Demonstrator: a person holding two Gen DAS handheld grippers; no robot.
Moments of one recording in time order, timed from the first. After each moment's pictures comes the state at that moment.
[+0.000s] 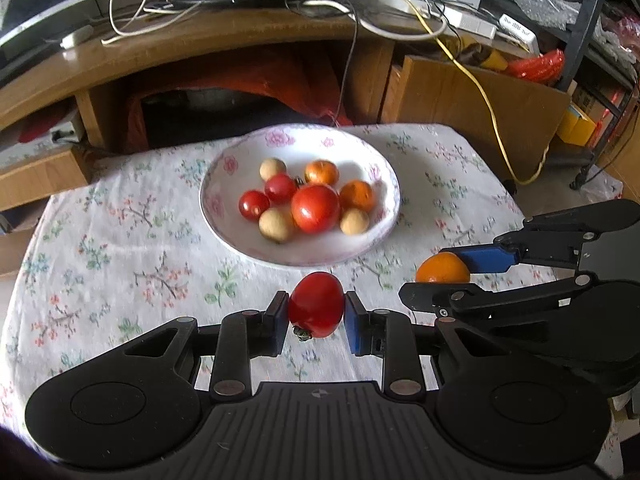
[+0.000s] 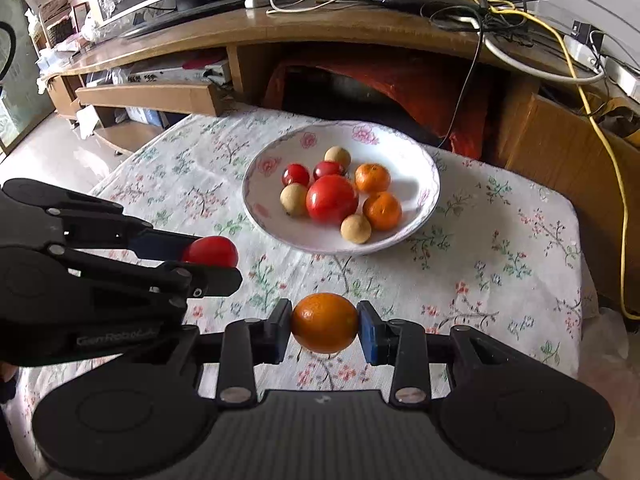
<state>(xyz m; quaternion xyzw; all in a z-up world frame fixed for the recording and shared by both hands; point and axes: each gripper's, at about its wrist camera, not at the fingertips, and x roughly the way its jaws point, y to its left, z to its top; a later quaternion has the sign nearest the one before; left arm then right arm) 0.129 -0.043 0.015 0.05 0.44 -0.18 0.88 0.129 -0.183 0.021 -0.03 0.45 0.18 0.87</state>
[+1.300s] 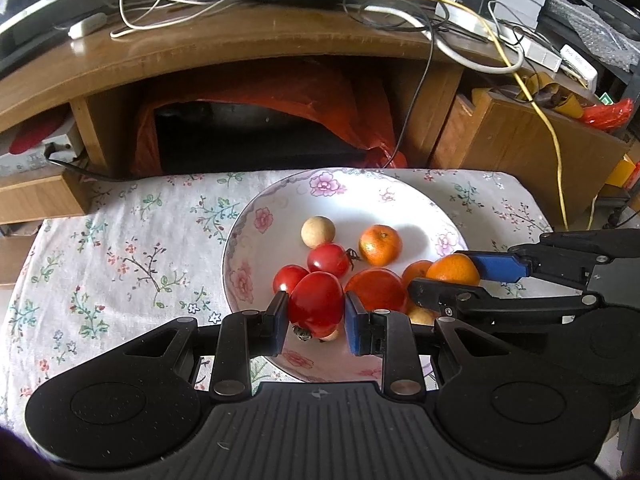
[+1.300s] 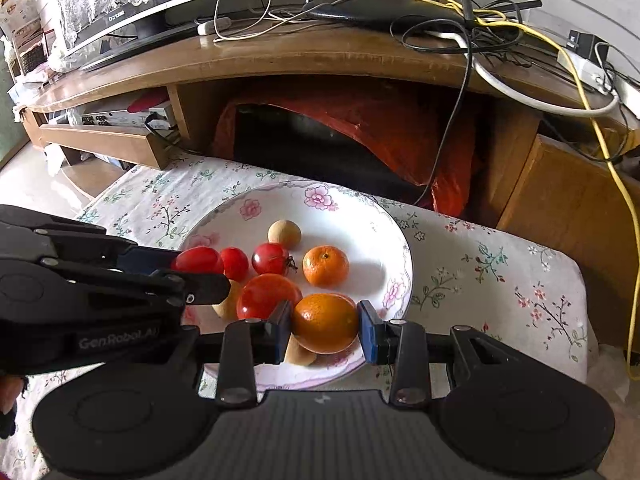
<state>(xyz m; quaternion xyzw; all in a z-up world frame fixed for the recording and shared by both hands) 0.216 -0.045 0.001 0.02 0.45 -0.14 0.88 0.218 -0.187 0.006 -0.02 0.43 0.15 0.89</state>
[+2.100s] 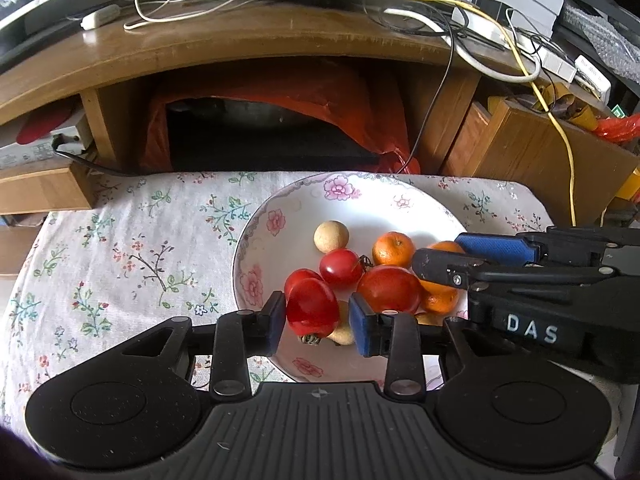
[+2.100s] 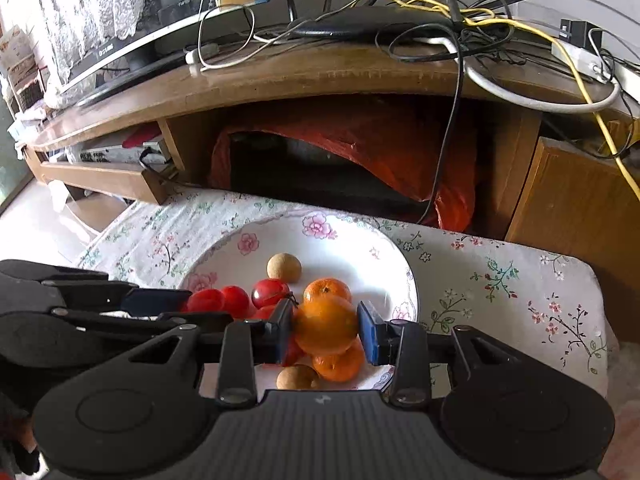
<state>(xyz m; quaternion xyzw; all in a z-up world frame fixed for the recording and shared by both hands) 0.220 -0.040 0.001 0.01 0.45 -0.12 0.88 0.233 -0.194 0.009 0.04 0.41 0.15 0.90</state>
